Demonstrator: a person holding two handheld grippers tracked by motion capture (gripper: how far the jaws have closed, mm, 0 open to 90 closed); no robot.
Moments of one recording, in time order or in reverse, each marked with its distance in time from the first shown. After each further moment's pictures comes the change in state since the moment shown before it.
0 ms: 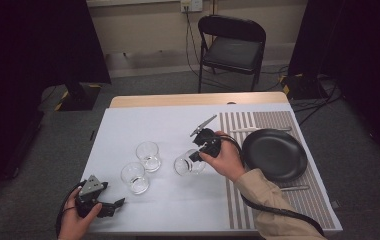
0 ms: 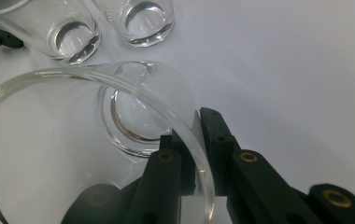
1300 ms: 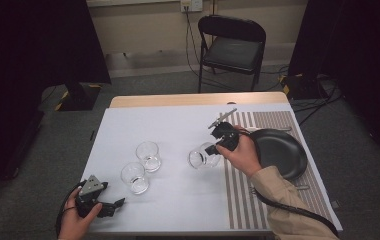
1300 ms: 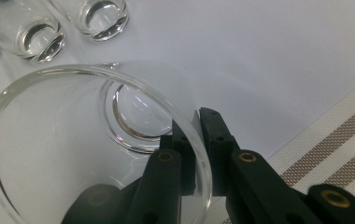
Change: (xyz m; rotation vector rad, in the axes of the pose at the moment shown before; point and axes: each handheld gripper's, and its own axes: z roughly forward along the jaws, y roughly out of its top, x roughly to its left) left arm 0.000 0.000 0.000 0.003 0.000 0.003; right arm -0.031 -0.019 -0.033 -0.018 -0.064 0.082
